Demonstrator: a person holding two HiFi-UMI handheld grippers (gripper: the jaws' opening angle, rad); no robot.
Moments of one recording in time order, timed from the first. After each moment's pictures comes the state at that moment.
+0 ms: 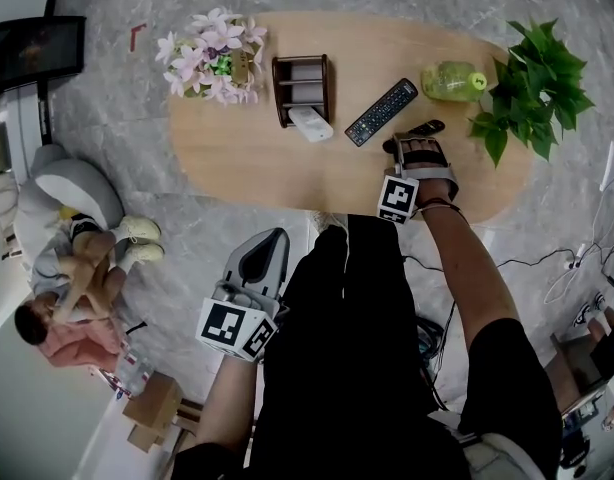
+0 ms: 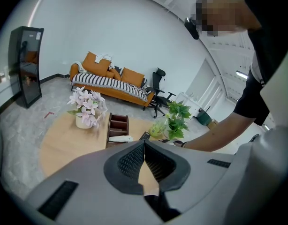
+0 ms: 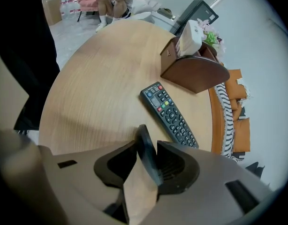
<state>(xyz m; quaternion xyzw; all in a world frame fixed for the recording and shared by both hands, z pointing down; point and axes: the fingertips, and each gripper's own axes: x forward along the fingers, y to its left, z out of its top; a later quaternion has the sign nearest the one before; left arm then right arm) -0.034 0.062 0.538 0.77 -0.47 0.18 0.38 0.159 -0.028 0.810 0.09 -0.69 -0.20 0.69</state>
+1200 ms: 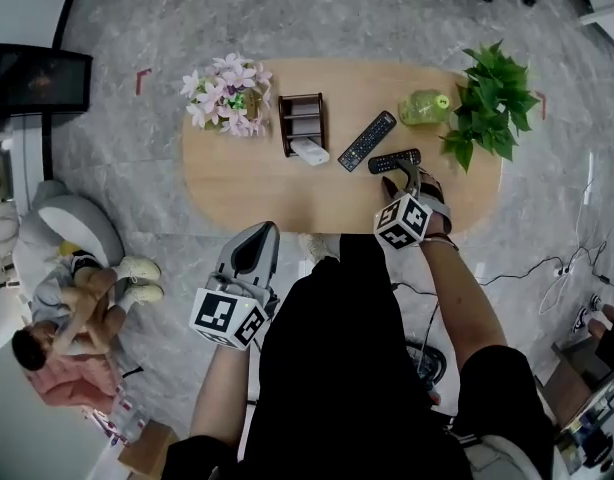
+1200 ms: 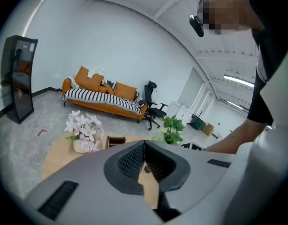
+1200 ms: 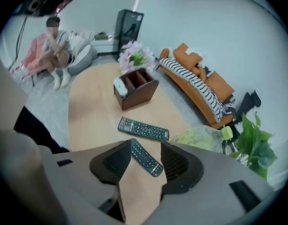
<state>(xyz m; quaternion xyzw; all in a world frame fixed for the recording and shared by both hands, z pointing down) -0.063 0.032 0.475 0.82 -0.46 0.13 0.31 0.160 -0.030 0.681 0.32 -0.76 0.04 0.57</state>
